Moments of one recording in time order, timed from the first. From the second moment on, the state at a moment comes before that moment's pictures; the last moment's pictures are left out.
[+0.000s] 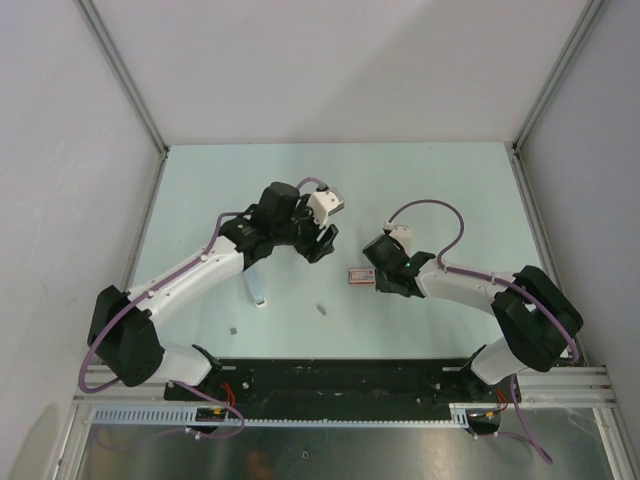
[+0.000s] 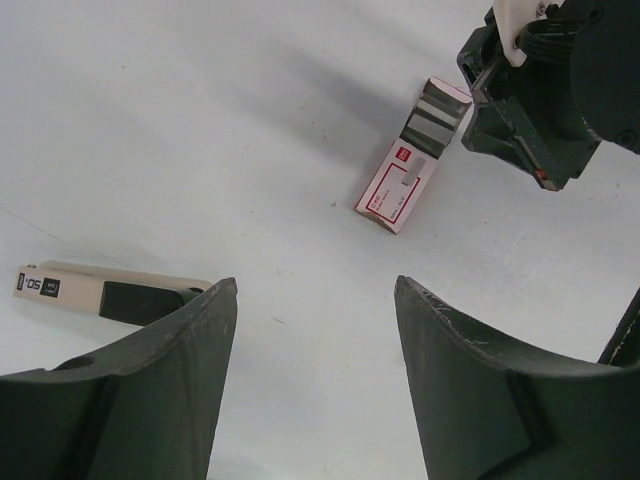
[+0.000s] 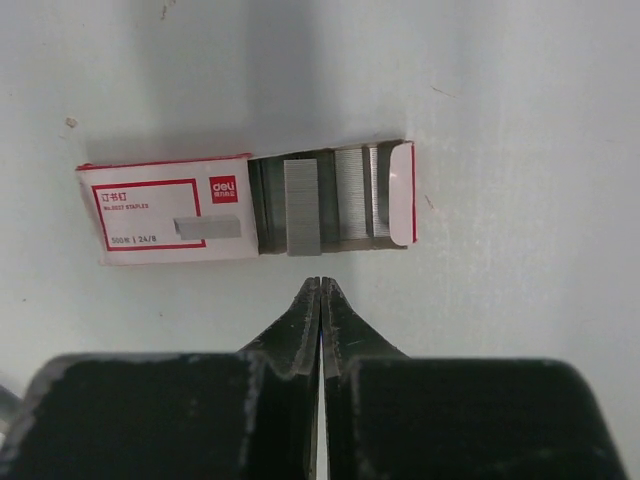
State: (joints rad) left arm -0.66 1.39 1.11 -0.35 0.27 0.23; right arm 0.77 1.51 0.81 -0.38 0.38 0.75
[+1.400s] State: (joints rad) left arm -0.69 1.37 1.03 -0.41 0.36 0.41; right arm 0.80 1.39 0.81 -0.32 0.33 0.70
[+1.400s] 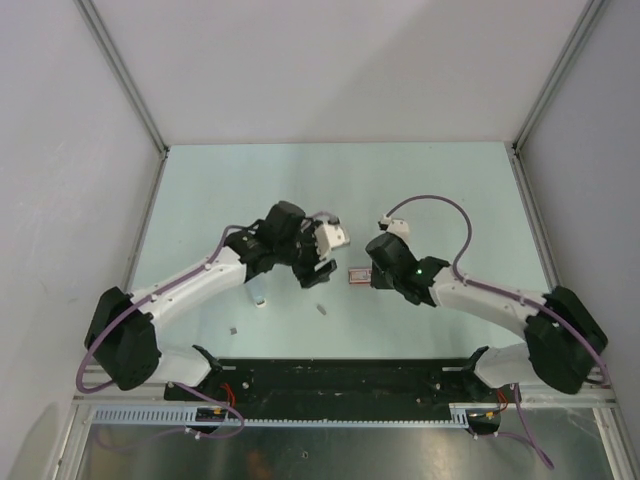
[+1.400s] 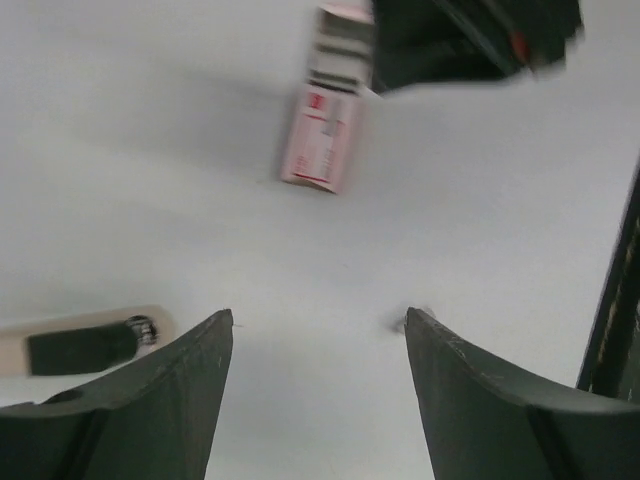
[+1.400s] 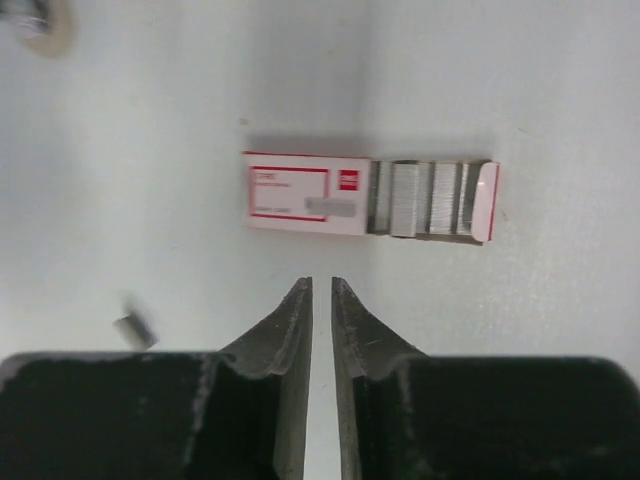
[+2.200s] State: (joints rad) left arm -0.85 1.57 0.88 -0.48 0.28 0.83; right arm 0.89 1.14 0.58 -0.16 0.35 0.78
